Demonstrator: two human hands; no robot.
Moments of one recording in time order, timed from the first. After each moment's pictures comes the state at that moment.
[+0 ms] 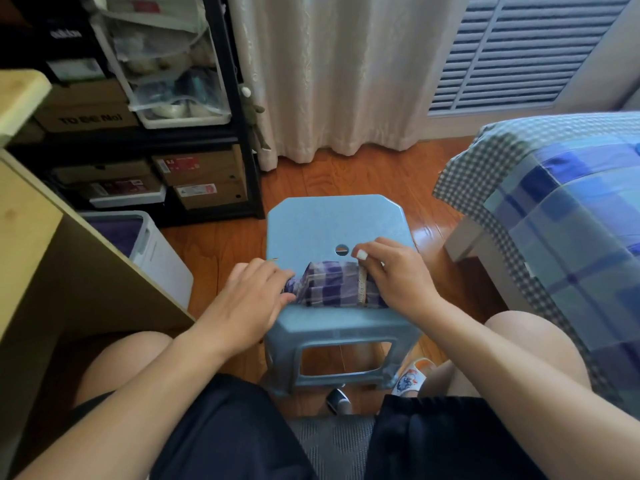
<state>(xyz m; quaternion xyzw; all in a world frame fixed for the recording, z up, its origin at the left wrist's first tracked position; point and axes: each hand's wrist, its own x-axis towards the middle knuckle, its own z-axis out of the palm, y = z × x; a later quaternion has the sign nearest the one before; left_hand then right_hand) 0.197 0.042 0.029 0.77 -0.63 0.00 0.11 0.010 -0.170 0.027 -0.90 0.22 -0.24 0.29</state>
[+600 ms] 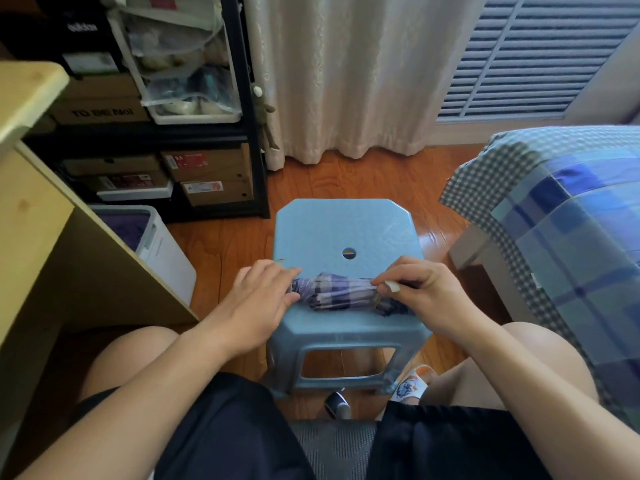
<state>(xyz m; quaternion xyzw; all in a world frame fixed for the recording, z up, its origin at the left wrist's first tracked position) 0.198 0.042 0.027 0.79 -0.58 -0.10 0.15 -0.026 -0.167 0.056 -0.83 0.20 -0.17 0.50</state>
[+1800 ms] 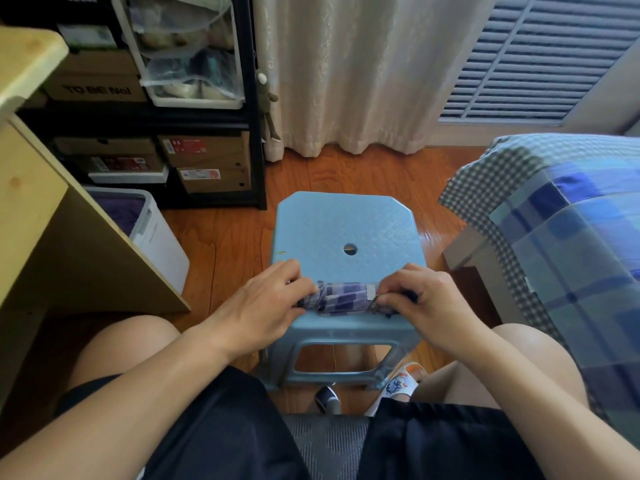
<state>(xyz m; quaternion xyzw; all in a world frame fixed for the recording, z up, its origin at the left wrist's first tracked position) 0.186 0.044 0.030 0.71 -0.66 -0.07 0.22 -0.032 -0.152 0.060 -0.91 0.19 -0.15 0.35</state>
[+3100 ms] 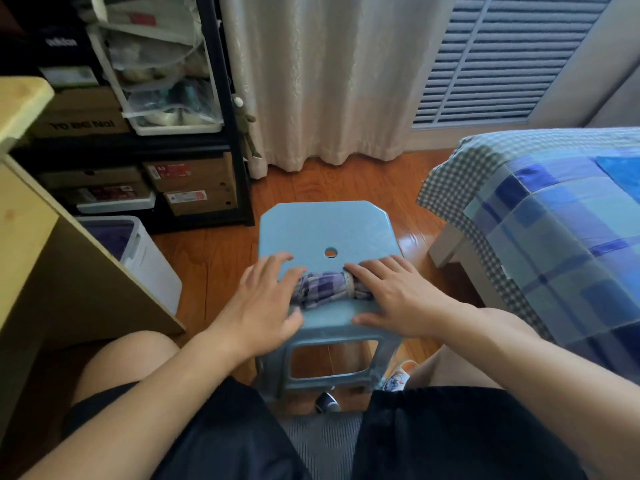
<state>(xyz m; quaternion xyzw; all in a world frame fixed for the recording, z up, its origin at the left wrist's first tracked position) 0.168 0.033 0.031 0.77 -0.62 -0.04 0.15 -0.030 -0.173 0.040 -0.99 0.12 0.05 0.02</state>
